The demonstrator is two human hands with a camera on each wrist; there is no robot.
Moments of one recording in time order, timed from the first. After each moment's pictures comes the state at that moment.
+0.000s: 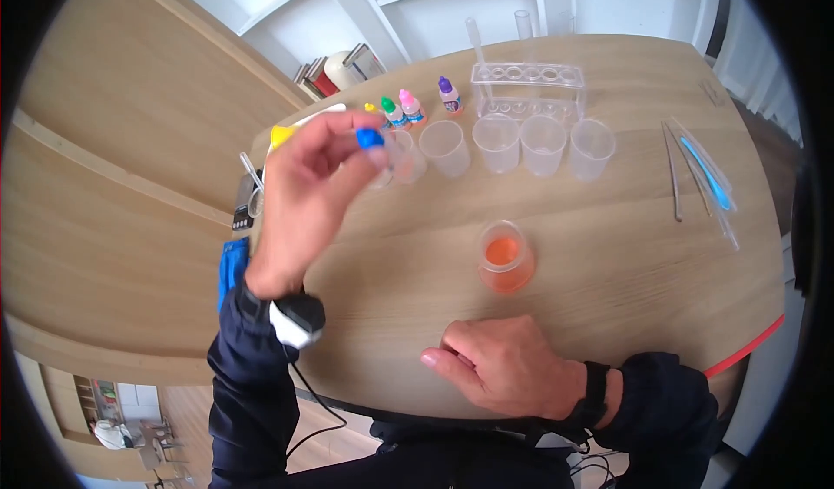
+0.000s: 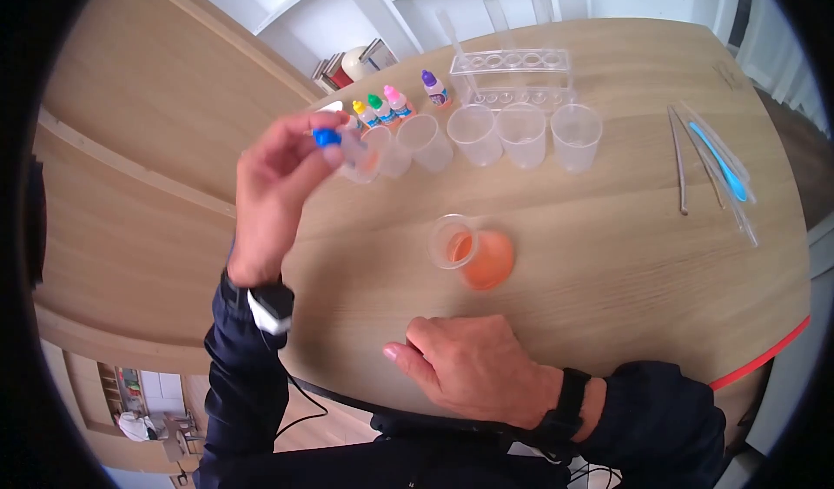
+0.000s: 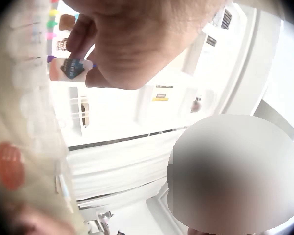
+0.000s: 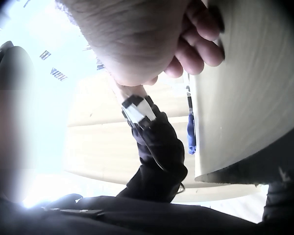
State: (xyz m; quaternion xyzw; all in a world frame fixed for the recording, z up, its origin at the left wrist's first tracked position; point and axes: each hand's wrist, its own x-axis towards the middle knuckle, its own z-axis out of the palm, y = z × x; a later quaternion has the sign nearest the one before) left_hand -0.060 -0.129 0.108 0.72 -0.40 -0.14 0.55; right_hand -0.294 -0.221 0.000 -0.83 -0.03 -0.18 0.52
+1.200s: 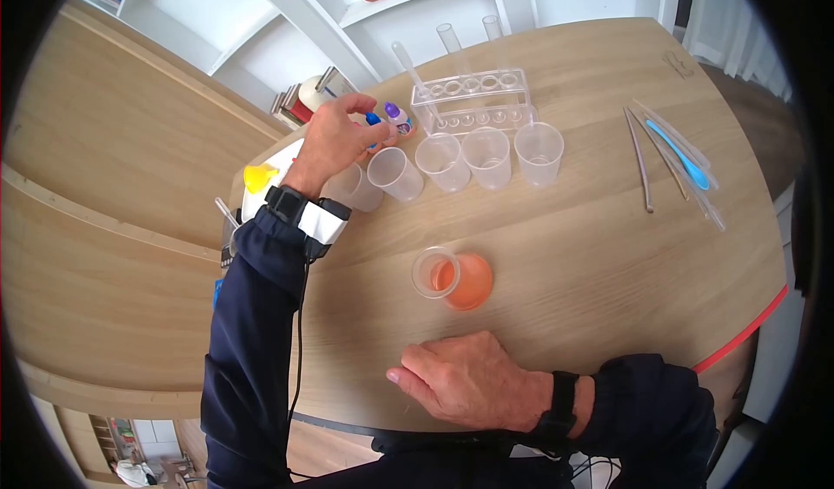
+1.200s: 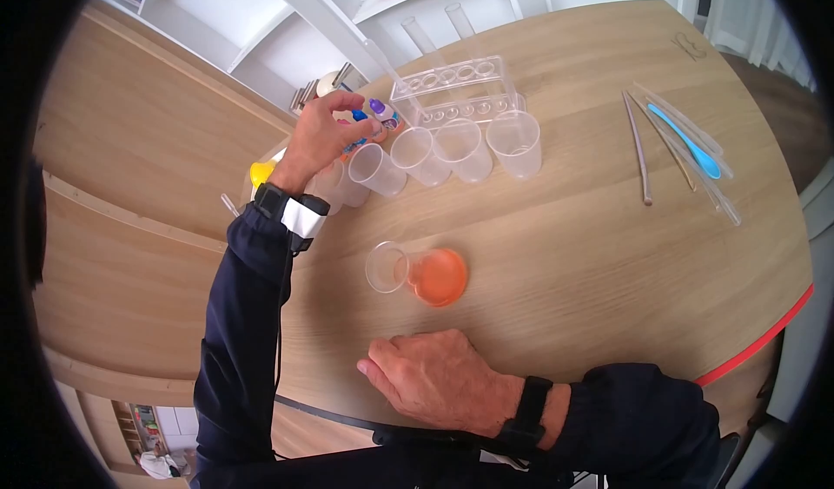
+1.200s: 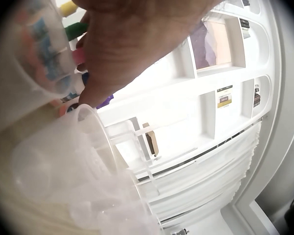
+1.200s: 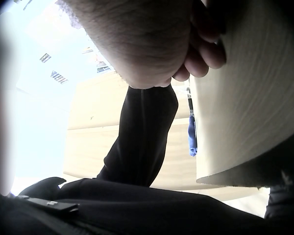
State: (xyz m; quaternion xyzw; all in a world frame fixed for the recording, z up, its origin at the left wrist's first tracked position) left_hand 0.045 -0.246 0.058 0.85 -0.47 -0.04 0.24; right_hand -0.294 -0.222 -0.009 -0.85 -0.05 -0.20 0.49
